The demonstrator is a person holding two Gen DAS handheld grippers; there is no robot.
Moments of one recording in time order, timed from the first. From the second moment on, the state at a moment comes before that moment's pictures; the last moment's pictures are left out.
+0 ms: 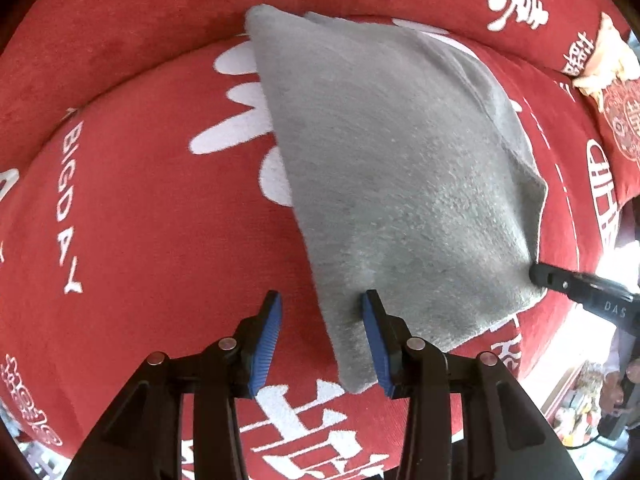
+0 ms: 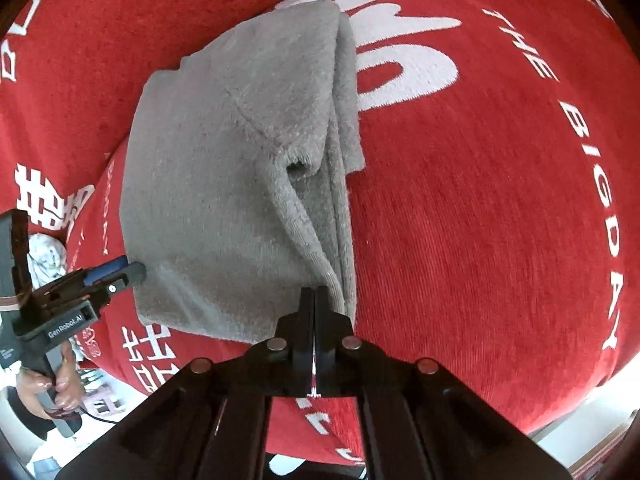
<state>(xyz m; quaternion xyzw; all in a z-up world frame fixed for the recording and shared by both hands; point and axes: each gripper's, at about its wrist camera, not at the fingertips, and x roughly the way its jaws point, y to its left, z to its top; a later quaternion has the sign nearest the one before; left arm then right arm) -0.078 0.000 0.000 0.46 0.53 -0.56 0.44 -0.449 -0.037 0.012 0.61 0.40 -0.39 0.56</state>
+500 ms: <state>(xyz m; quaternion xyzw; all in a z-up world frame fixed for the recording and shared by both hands) -0.057 -0.006 0.009 0.46 0.54 -0.53 0.46 -0.475 -0.047 0.041 0.63 0.35 -0.45 0.53</state>
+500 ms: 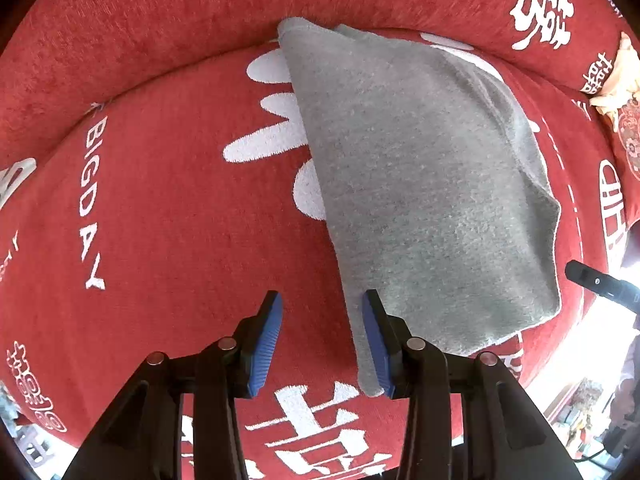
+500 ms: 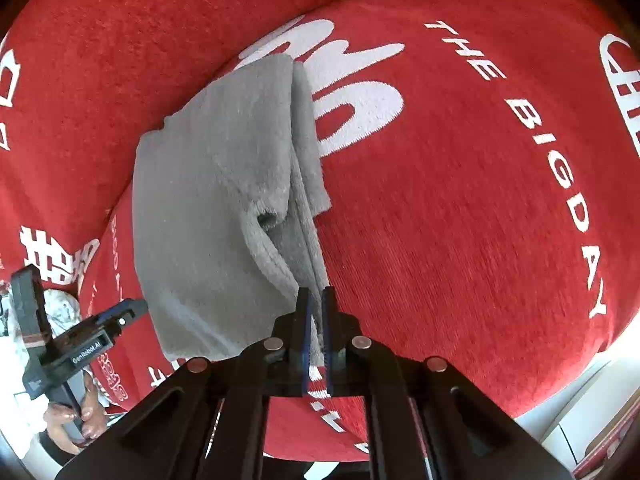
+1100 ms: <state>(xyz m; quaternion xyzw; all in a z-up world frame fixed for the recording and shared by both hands) -0.052 -0.014 0.012 0.46 0.54 -0.53 0.48 -0.482 -0.054 0.040 0.65 0.33 -0.45 0.52</state>
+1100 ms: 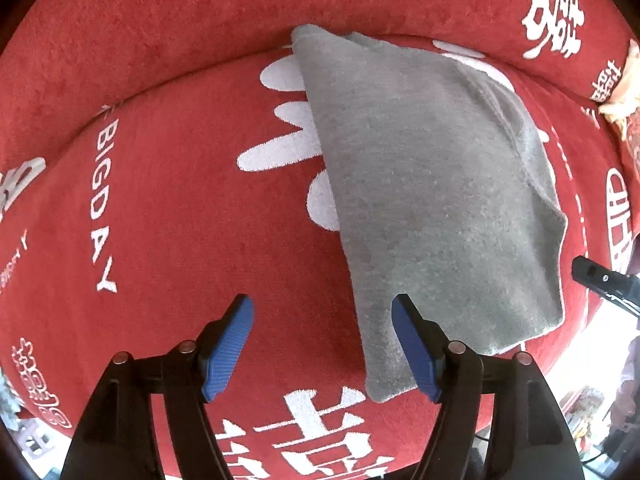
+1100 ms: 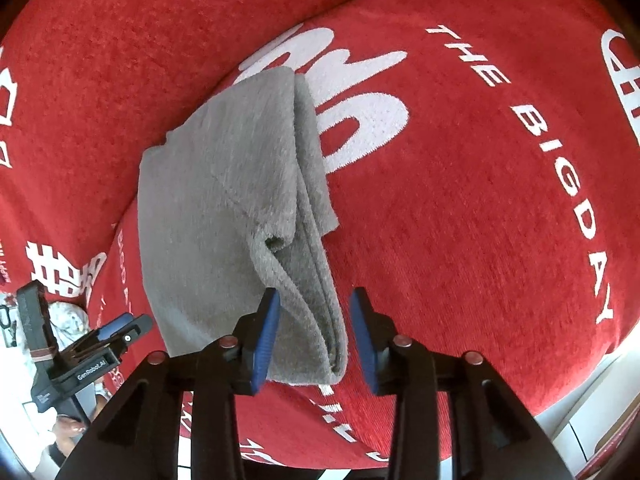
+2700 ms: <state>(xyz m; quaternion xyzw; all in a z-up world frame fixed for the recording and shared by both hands) -0.083 -0.103 -0.047 0.32 0.65 -0.56 0.41 -0.452 -0.170 -0.059 0.75 0.24 -0.19 0.59</state>
